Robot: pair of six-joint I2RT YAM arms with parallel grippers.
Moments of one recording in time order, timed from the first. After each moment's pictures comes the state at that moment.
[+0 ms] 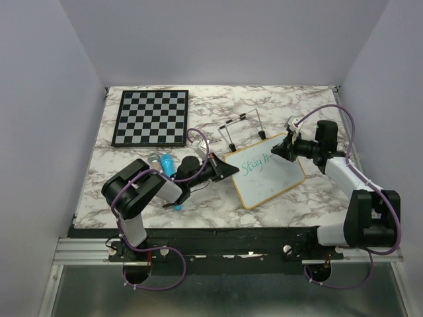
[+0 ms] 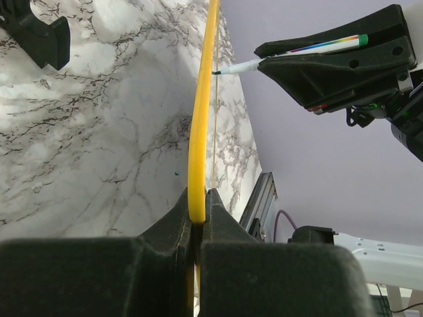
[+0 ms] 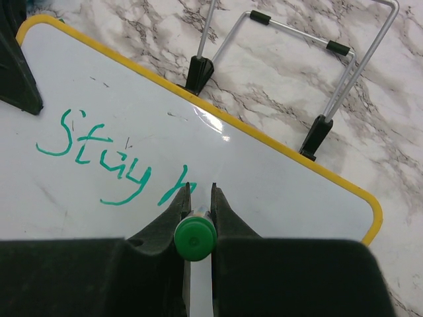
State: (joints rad) left arm -0.72 1.77 0.52 1.14 0.29 -1.12; right arm -0.02 1.37 0.76 -0.05 -0.93 -0.57
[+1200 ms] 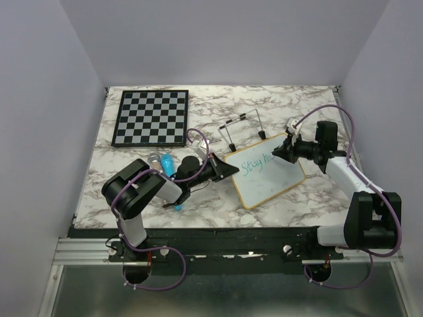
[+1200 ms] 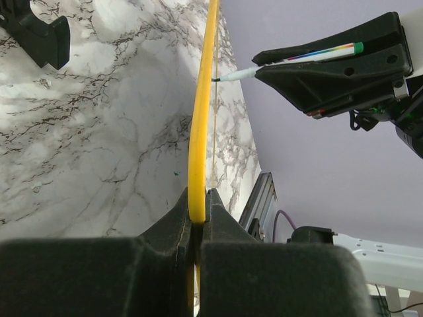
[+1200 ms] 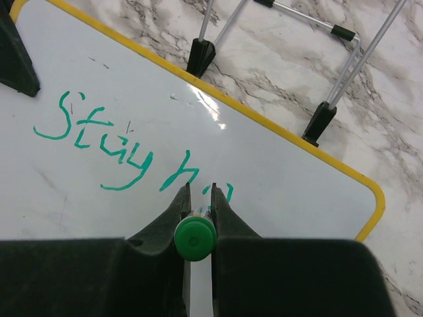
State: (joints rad) left arm -0.72 1.77 0.52 1.13 0.29 -1.13; right arm -0.01 1.35 0.78 -0.13 -0.89 -0.63
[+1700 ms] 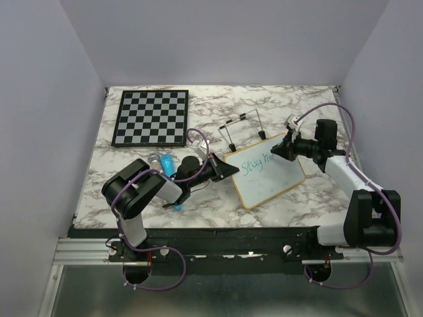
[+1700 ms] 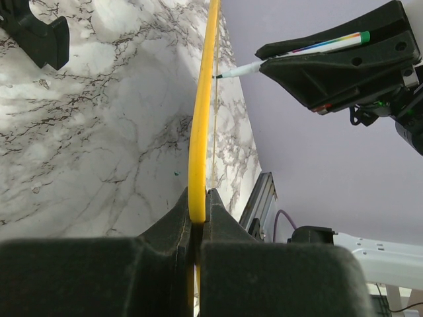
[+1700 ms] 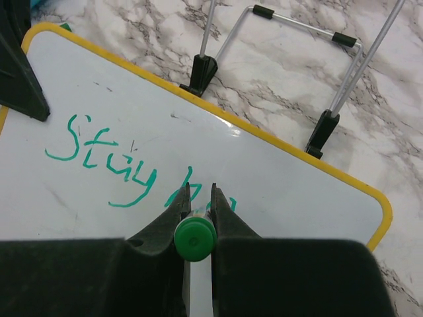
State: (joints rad) left arm -0.72 1.77 0.52 1.14 0.29 -1.13; right arm -0.01 1.37 0.79 -0.11 -0.93 -0.55
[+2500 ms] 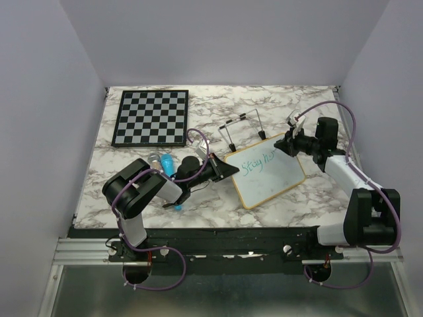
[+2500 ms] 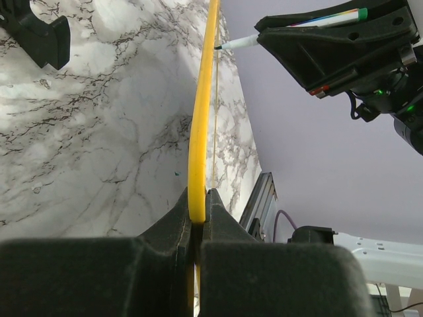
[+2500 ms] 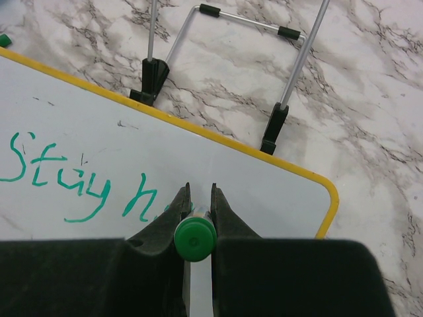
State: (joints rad) left arm -0.72 1.78 0.52 1.14 0.29 -1.13; right arm -0.02 1.38 0.79 0.01 -0.79 -0.46
